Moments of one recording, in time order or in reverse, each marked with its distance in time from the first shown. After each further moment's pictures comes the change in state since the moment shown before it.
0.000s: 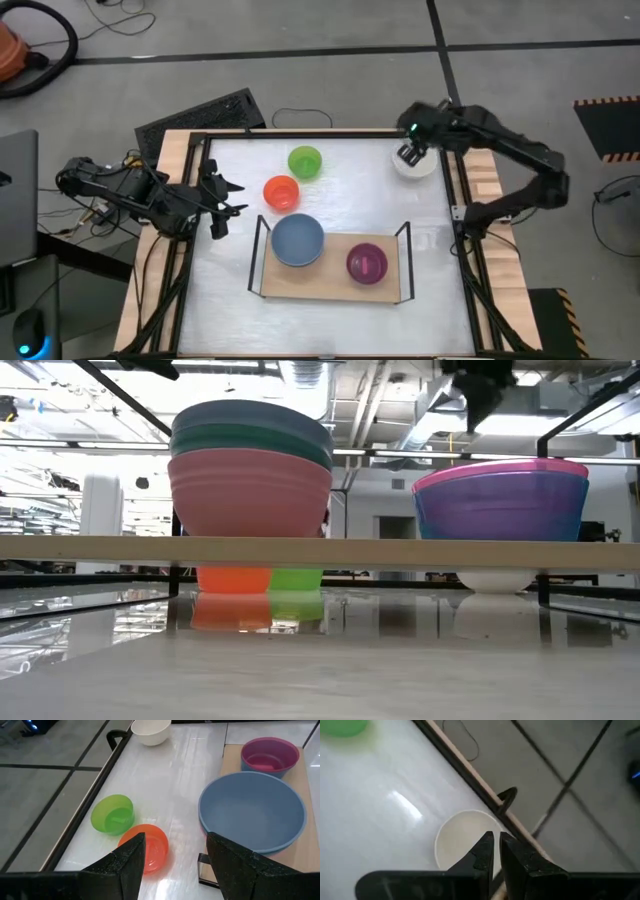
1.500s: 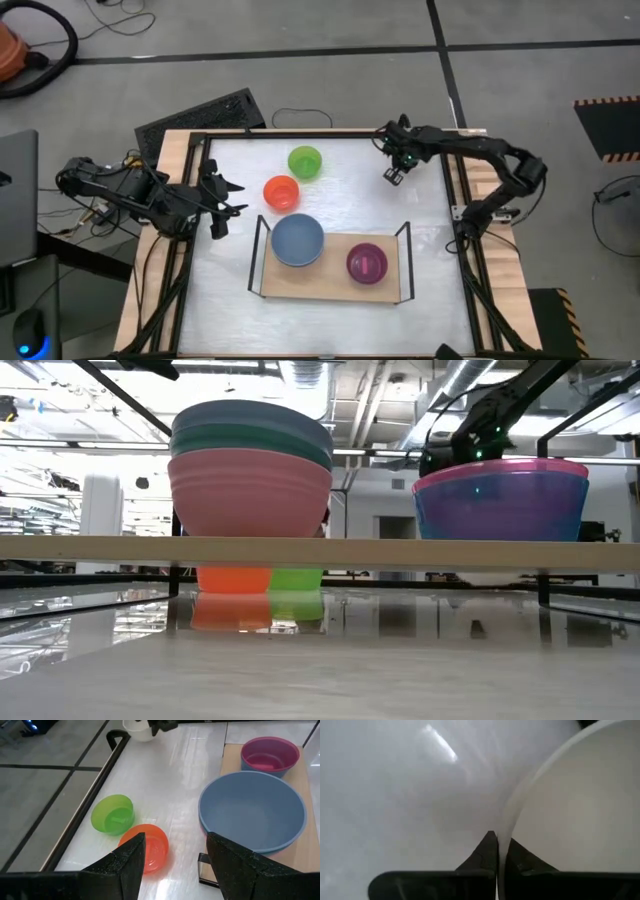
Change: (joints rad) left arm 0.000 0.000 0.000 -0.001 0.000 0.002; right arm -0.276 0.233 -0.567 0.551 -0.335 -0.168
